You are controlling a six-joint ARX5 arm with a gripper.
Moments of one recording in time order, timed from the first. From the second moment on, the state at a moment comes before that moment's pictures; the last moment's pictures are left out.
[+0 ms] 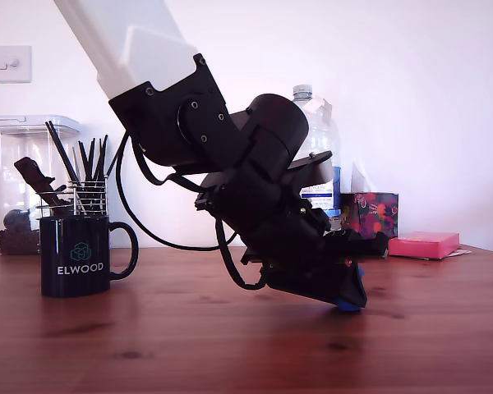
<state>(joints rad) -0.84 2.12 1.22 0.21 0.12 -0.10</state>
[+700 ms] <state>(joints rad) -0.79 1.81 1.16 0.14 0.10 0.00</state>
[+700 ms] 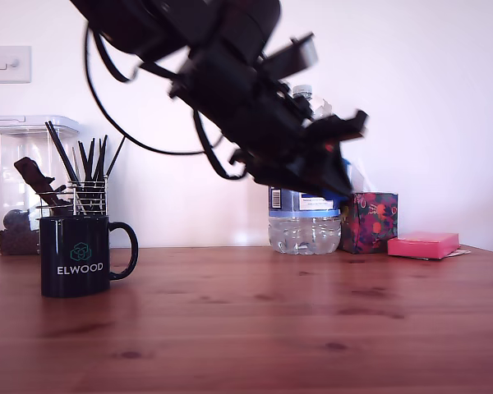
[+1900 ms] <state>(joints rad) -0.31 1.26 0.67 0.23 0.01 0.03</state>
